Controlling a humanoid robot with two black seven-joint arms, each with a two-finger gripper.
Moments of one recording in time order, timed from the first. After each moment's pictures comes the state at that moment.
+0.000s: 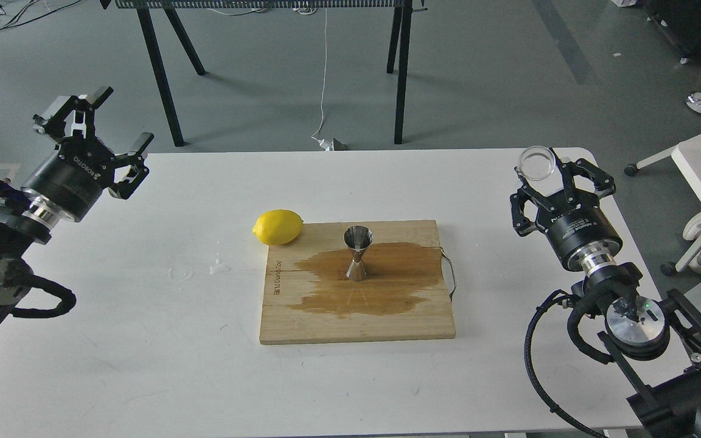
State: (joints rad) left arm -0.53 0.64 -0.77 -0.93 0.26 -0.49 -0.49; right arm 0.13 -0.23 1.28 1.37 0.05 0.02 0.14
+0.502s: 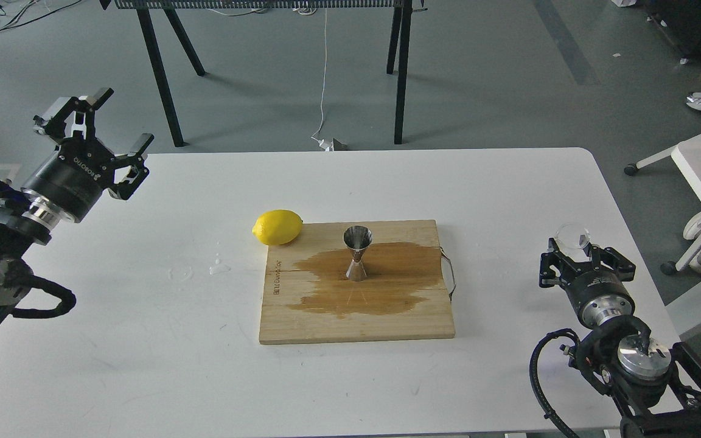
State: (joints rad) left arm -0.53 0.64 -0.77 -0.93 0.26 -0.49 -0.49; right arm 0.08 -0.14 1.34 1.11 0.32 -0.01 0.13
